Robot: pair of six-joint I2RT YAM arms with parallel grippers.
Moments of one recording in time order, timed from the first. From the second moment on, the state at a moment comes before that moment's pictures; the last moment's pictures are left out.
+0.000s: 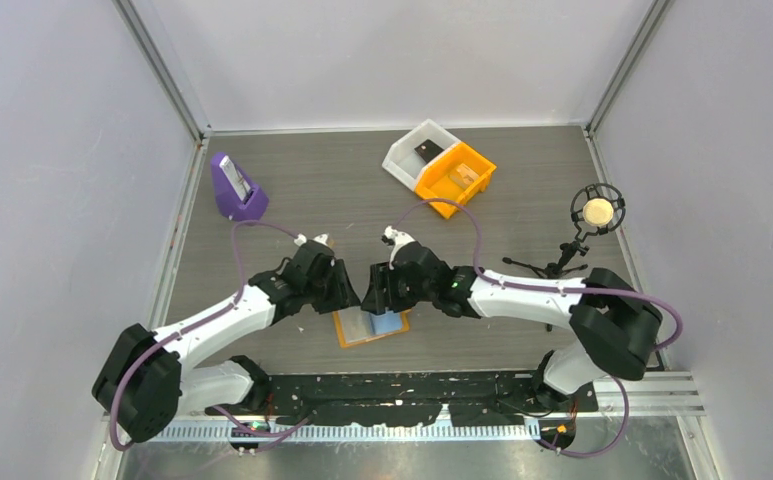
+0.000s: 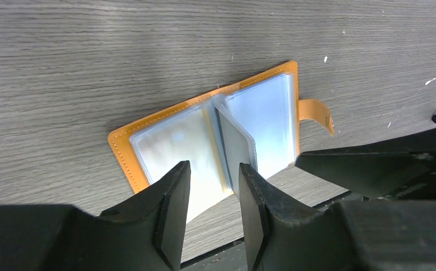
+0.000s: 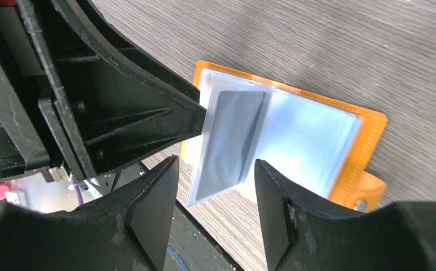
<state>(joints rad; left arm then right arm) -0.65 1.15 0.59 -0.35 0.07 -0.84 0.99 1.53 0.81 0.05 -0.12 0.73</state>
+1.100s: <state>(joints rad) -0.64 1.04 0.53 -0.27 0.13 -0.88 0.94 1.46 0.74 0.04 -0.10 0.64</state>
